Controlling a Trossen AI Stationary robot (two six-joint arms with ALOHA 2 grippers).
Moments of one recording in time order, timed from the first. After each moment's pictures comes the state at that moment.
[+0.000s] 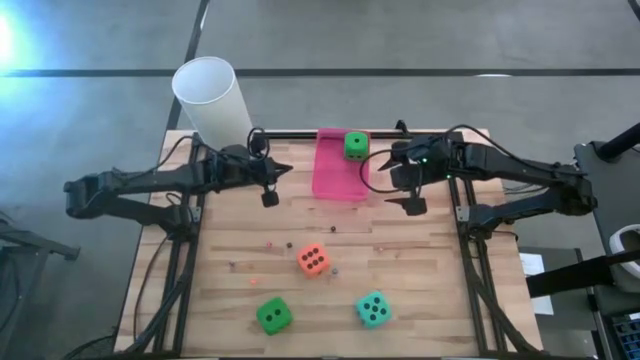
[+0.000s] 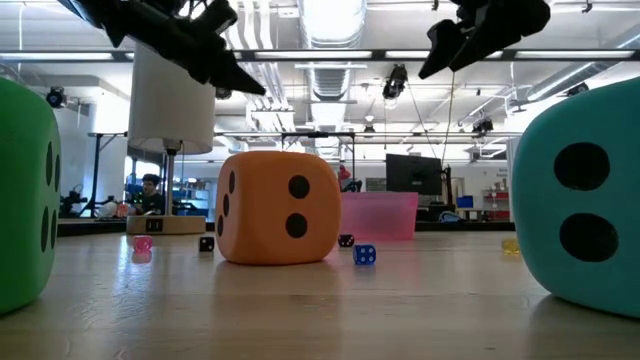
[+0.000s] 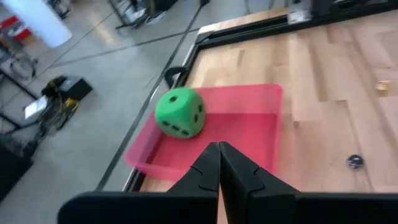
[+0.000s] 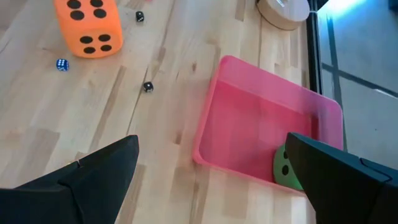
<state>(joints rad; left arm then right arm) 0.27 1.10 0.72 -0.02 -0.11 0.36 -0.23 1.11 1.09 -0.77 -0.09 -0.47</state>
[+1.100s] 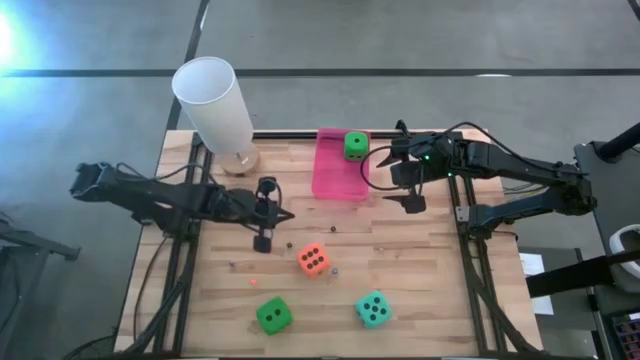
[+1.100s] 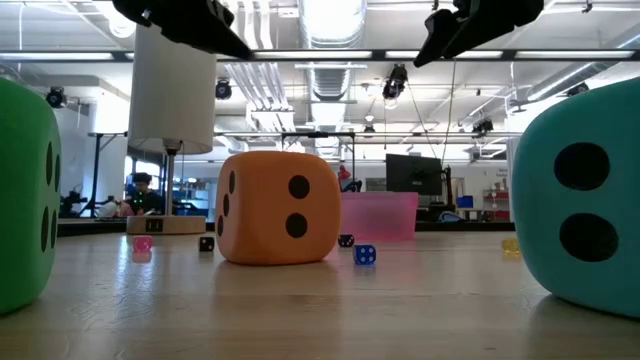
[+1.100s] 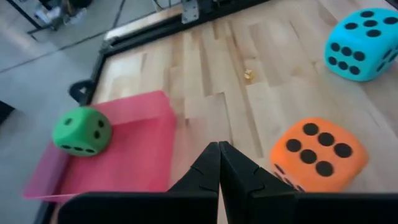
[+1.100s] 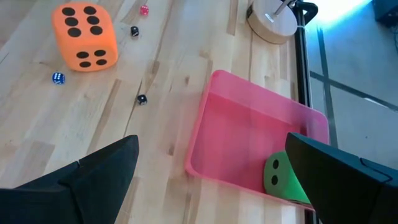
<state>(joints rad) -0.16 1.15 0.85 -0.29 -0.24 0.21 -0.23 1.12 1.14 -0.77 -0.08 -0.47</state>
